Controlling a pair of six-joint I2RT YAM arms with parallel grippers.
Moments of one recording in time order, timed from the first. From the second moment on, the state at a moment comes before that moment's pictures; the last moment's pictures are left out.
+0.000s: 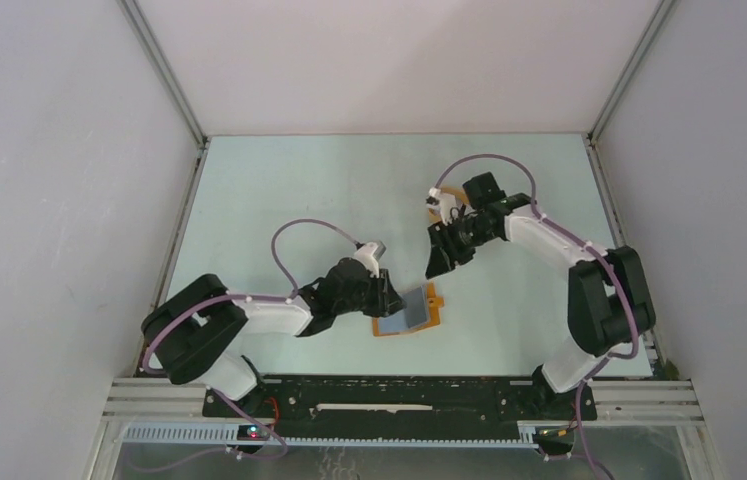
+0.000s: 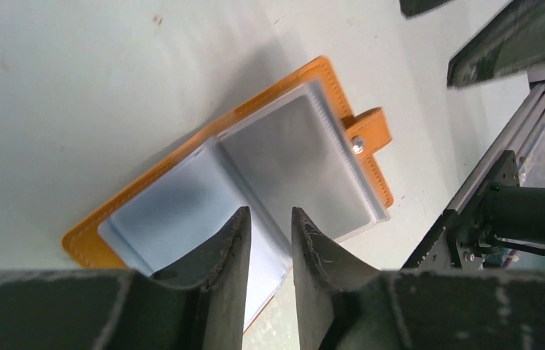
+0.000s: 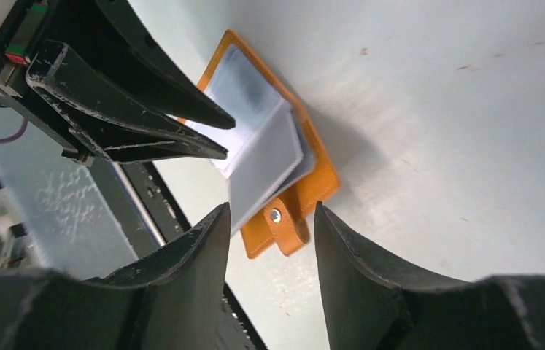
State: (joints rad) left arm -0.86 1.50 0.49 0.45 0.13 -0.73; right arm 0.39 1.67 1.15 -0.68 -0.73 -0.13
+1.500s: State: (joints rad) left arm -0.69 0.86 0.85 -0.51 -0.14 -0.05; right arm 0.10 2.10 1.53 -0.35 -0.42 0.54
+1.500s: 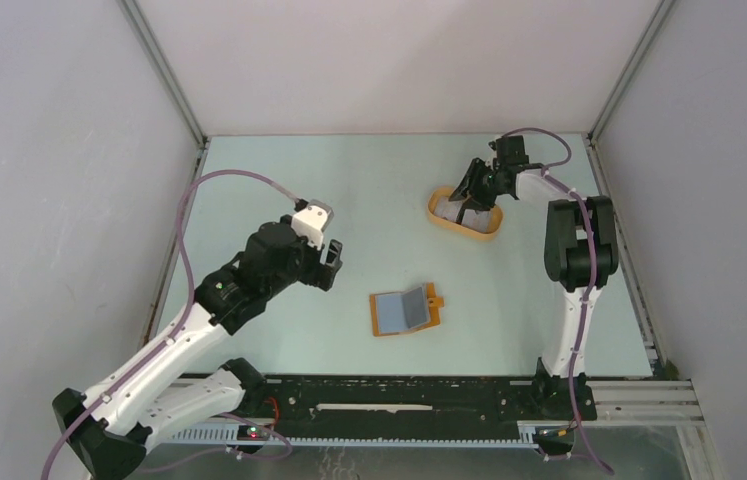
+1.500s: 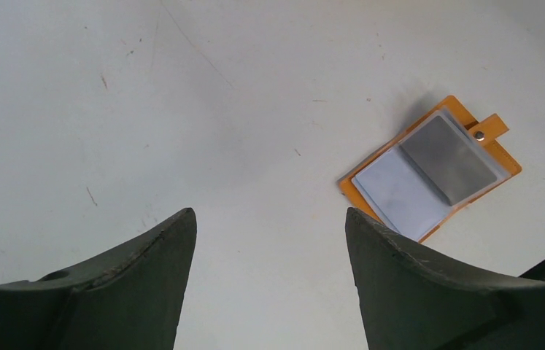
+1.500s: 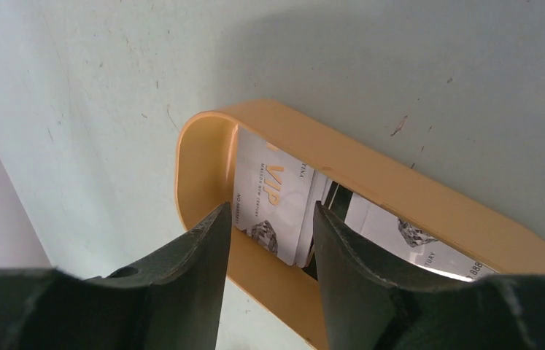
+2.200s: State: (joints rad) left arm -0.66 0.87 0.85 -0.52 -0.12 -0.05; right arm 0.12 2.15 1.54 -0.32 -0.41 0.59
